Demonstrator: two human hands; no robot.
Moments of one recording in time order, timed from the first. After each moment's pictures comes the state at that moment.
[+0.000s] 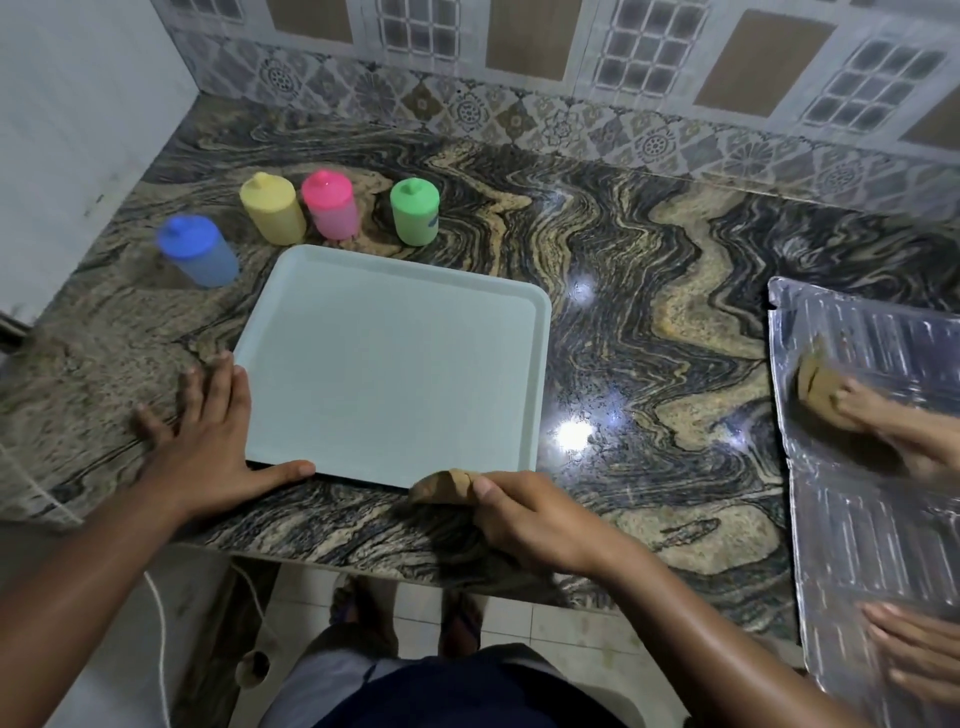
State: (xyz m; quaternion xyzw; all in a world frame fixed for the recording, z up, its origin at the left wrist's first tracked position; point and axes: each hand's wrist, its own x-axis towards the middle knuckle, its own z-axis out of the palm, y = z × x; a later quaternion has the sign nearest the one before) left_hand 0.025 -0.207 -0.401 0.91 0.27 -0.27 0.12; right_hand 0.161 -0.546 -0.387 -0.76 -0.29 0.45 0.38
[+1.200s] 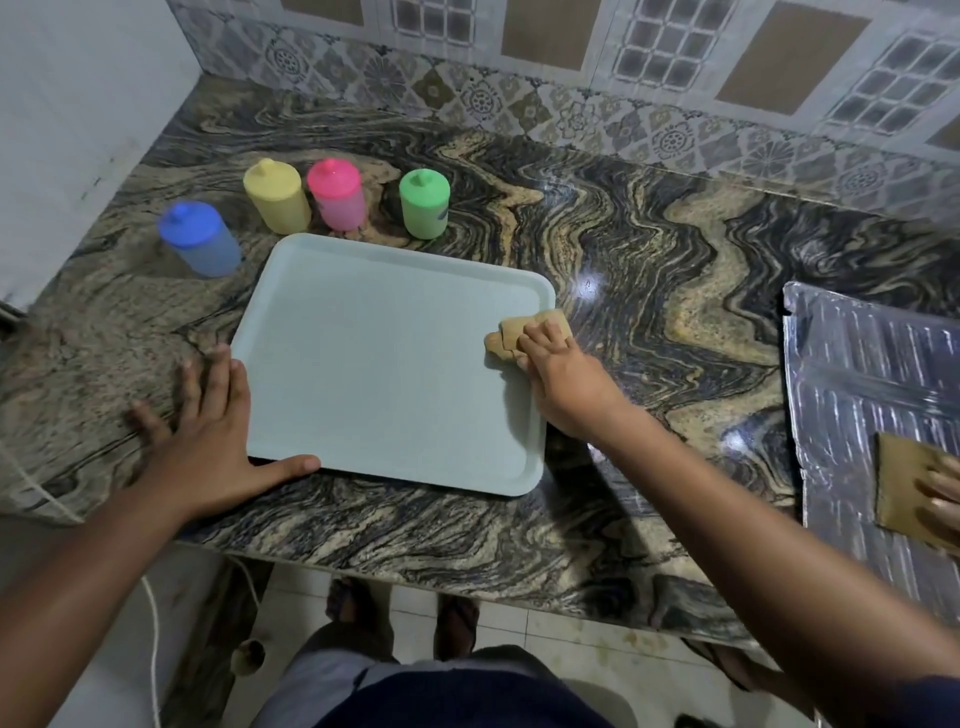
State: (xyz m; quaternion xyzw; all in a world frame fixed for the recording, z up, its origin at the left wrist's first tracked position) left_hand 0.029 -0.206 -0.404 0.91 0.29 -0.27 0.12; right_hand 0.284 -0.501 -0.406 -0.90 -0.38 0.19 0.09
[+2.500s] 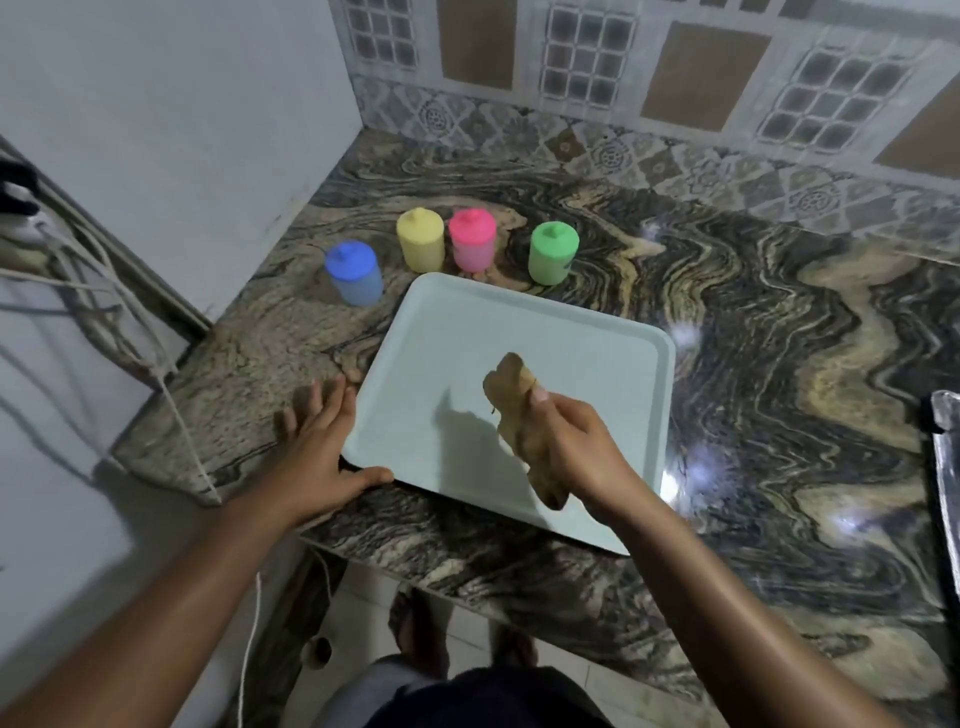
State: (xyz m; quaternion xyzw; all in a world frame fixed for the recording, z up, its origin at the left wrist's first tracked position) left_hand 0.002 -0.173 -0.412 0.91 0.29 -0.15 0.24; right_hand 0.186 -0.412 -0.351 -0.71 -0.16 0.39 0.57
